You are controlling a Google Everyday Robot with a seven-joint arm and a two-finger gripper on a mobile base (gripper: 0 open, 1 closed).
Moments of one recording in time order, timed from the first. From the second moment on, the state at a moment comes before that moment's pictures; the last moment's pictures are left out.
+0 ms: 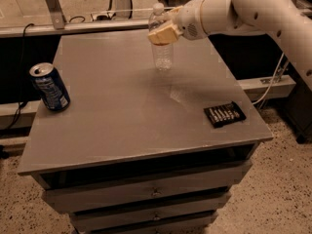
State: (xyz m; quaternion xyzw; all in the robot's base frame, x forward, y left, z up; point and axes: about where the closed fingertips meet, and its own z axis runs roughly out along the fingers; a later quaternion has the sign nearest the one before) arm 0.709 -0.034 0.968 -0.49 0.67 0.19 0.53
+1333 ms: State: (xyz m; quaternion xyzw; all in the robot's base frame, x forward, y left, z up) arm 0.637 -0.010 0.916 -0.73 0.62 0.01 0.29
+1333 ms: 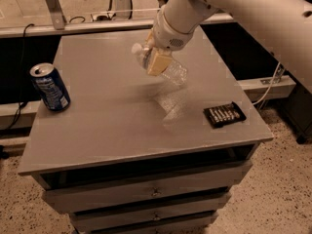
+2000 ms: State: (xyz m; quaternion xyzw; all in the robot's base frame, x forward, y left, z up) arm 0.598 0.018 0.880 -0.79 0.57 0.04 0.23
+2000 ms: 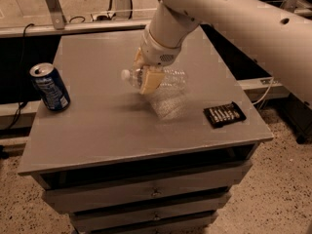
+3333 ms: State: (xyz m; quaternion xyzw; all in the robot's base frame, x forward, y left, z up) arm 0.562 0.034 0.863 -0.82 0.54 0.07 0.20
